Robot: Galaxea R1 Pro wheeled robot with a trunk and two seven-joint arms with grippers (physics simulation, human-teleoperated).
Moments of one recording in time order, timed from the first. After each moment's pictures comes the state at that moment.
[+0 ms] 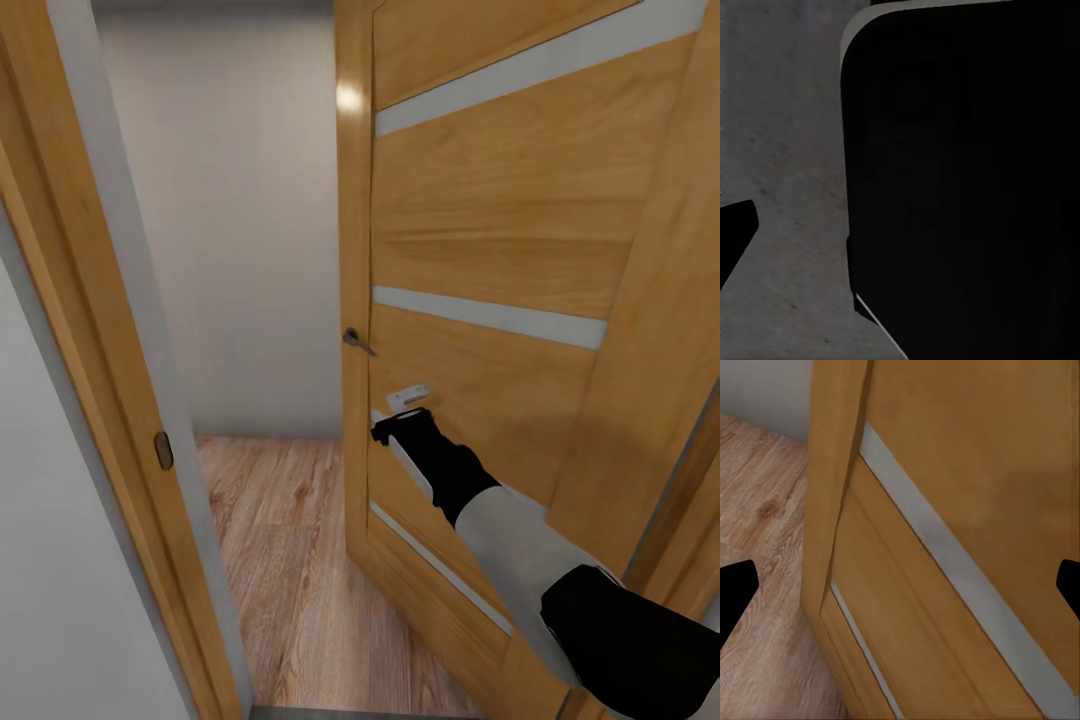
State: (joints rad) left arm 0.00 0.01 -0.01 -0.02 0.00 0.00 0.02; right arm -1.05 0.17 0.47 -0.67 -0.17 0.64 -0.29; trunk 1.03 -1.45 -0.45
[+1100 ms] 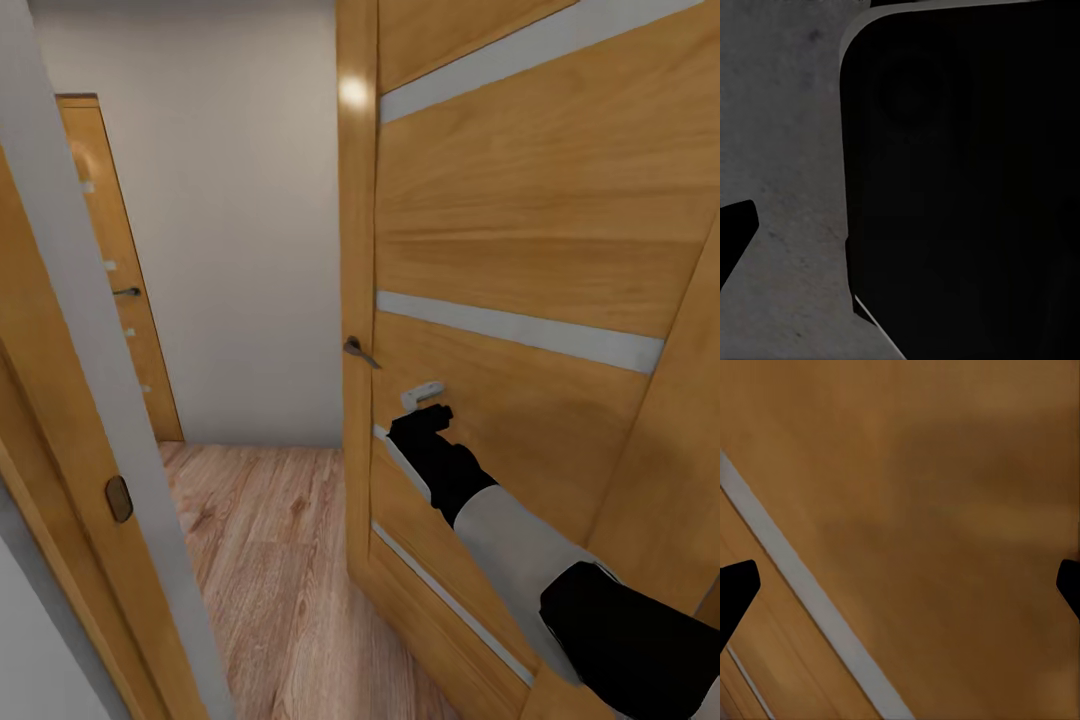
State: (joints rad) left arm 0.00 0.01 0.00 -0.03 0.00 0.00 0.02; right arm -1.06 0.17 0.51 -0.66 -0.17 0.71 -0.57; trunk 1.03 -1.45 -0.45
